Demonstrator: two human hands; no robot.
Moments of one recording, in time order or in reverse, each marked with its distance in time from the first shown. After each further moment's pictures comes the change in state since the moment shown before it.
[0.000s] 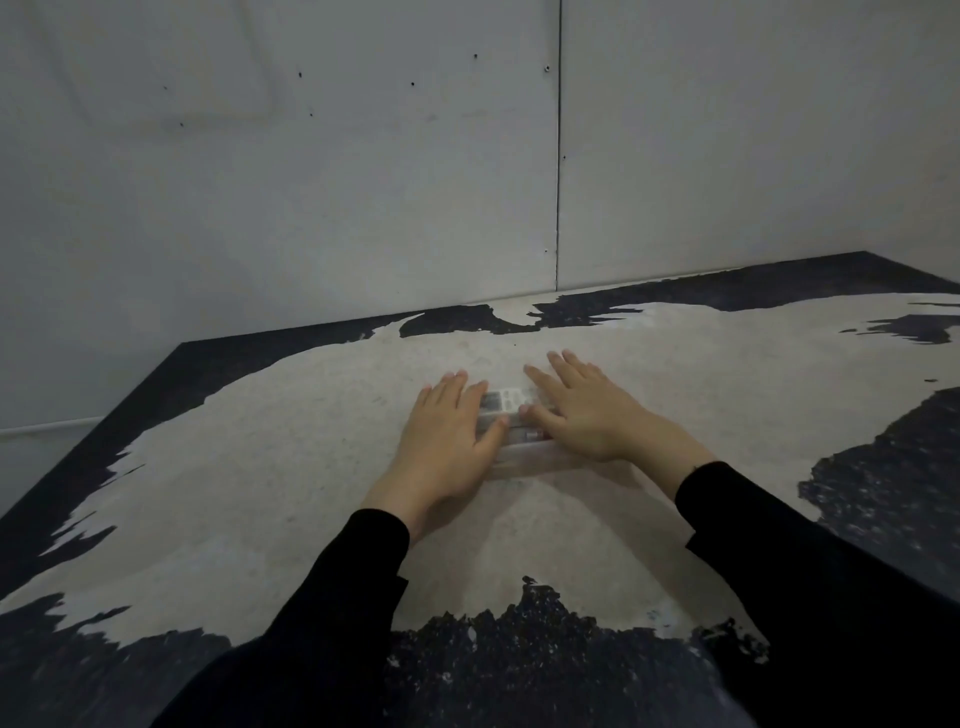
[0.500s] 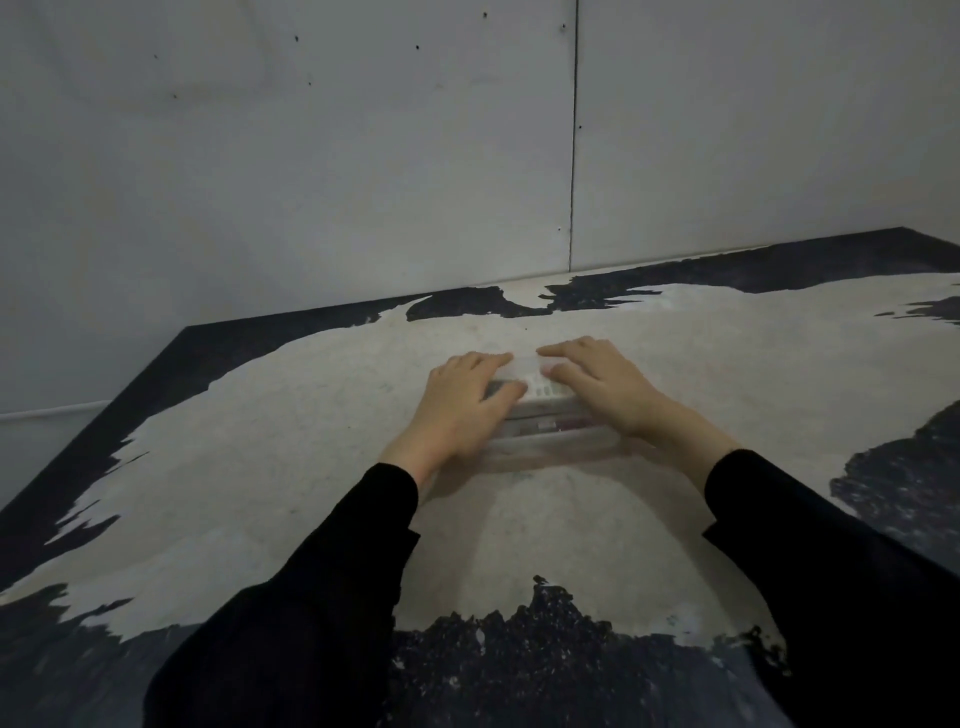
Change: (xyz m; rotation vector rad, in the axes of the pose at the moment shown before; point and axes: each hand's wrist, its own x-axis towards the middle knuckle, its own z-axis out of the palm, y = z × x) left_hand 0.030 -0.004 -0.001 -0.237 0.014 0.021; right_hand 0.016 0.014 0.003 0.414 0.157 -0.041
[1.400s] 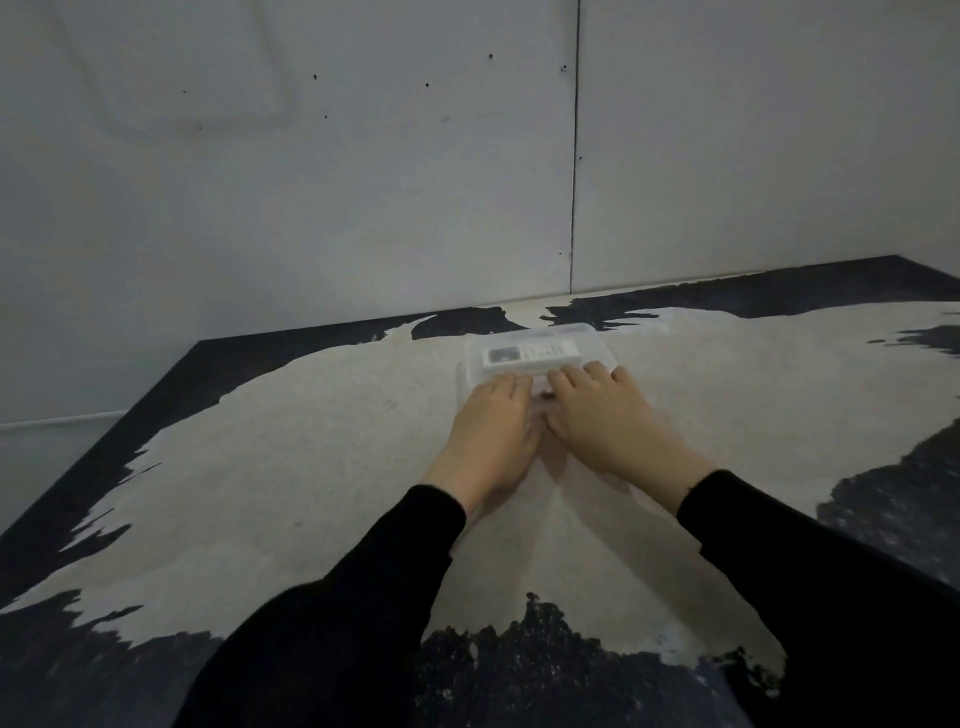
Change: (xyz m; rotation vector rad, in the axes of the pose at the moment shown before) left_hand 0.002 0.031 0.016 0.280 0.057 0.097; right_hand -0.005 -0.013 0.007 -0.718 0.114 -0.039
